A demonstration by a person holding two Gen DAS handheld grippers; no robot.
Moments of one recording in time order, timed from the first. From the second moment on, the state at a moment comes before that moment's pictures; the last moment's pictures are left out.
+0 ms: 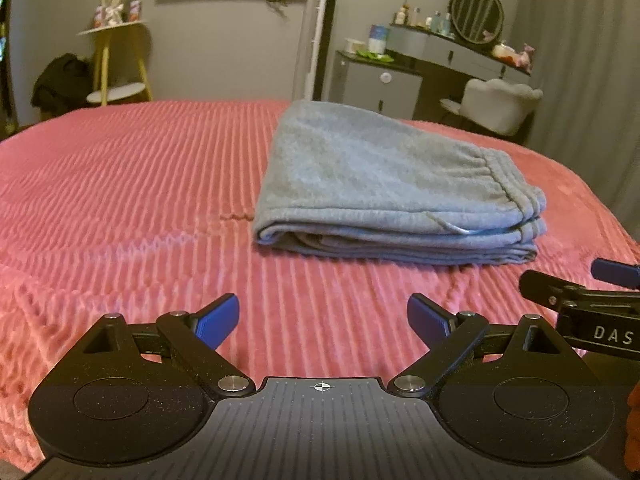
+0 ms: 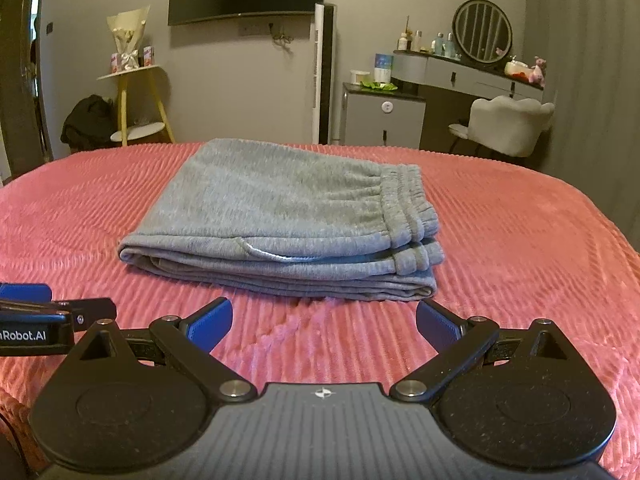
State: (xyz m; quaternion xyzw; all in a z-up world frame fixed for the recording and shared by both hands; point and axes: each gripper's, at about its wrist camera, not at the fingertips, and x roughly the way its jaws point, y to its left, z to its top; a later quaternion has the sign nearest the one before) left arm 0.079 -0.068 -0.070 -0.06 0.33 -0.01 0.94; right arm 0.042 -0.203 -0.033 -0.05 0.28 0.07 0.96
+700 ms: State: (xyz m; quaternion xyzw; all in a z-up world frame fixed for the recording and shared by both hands) left arm 0.096 -0.078 -0.078 -0.07 0.35 -0.05 0.93; right arm 0.056 -0.211 -0.041 -0.03 0.31 0.05 0.95
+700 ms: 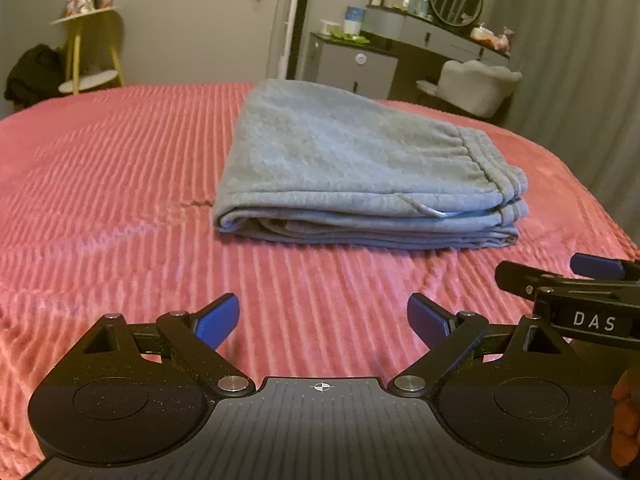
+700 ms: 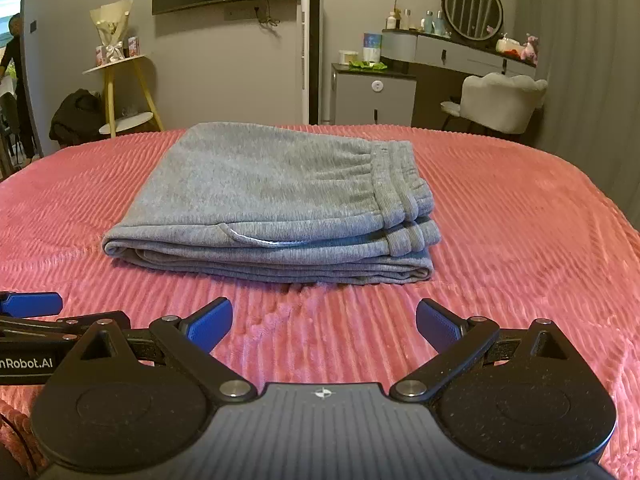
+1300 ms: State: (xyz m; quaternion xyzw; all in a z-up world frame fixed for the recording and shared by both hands) left arm 0.100 -0.080 -0.079 -0.09 0.35 -0.07 0.93; right arm 0.058 -0.213 -0.042 -0.03 0.31 0.05 0.95
